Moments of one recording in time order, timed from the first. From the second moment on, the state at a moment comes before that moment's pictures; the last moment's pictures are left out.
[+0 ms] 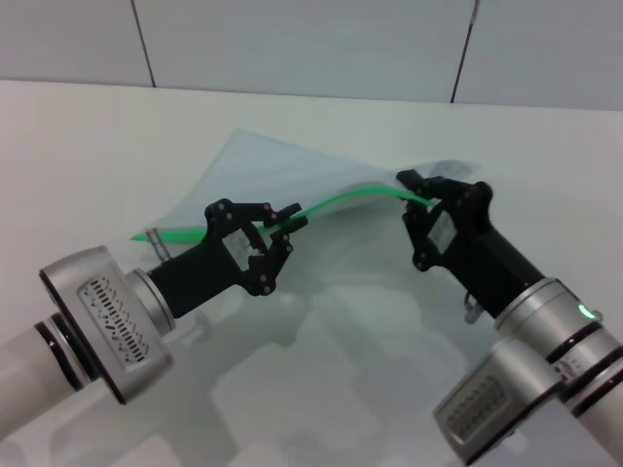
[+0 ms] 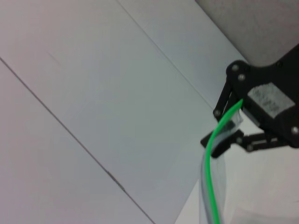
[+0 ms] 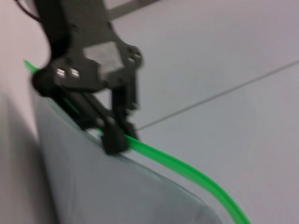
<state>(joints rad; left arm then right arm) -0.60 -2.04 0.64 -0.14 1.43 1.35 0.31 0.50 2.04 -2.88 -0.57 1.13 -1.06 -1.25</state>
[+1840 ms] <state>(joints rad) -0.52 -2.03 0.51 -0.12 1.20 1.61 -0.06 0.38 2.04 -2.63 -0.38 1.21 -1.56 -0.40</state>
